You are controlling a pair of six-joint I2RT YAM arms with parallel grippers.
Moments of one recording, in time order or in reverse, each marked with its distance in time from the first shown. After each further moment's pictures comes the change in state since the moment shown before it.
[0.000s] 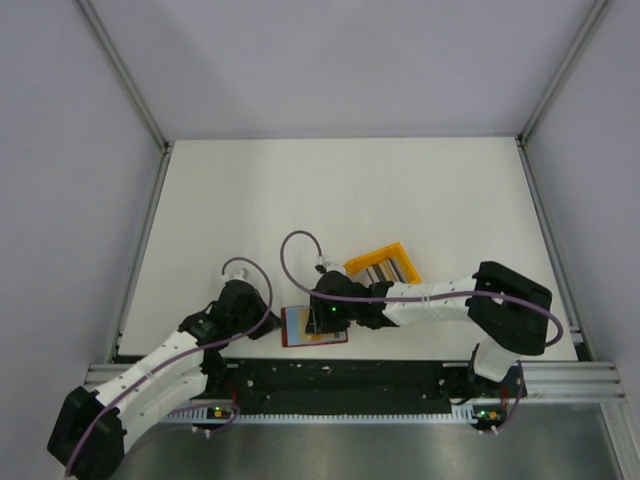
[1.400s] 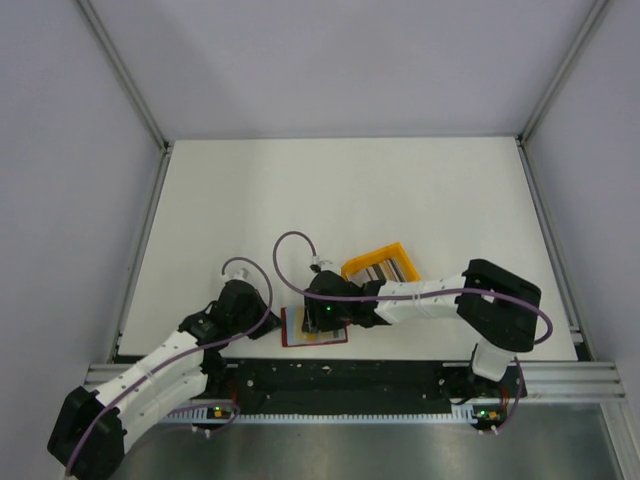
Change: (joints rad) left arm 0.000 0.000 0.000 0.000 0.000 0.001; right arm 0.009 0.055 0.053 -0.027 0.035 -0.034
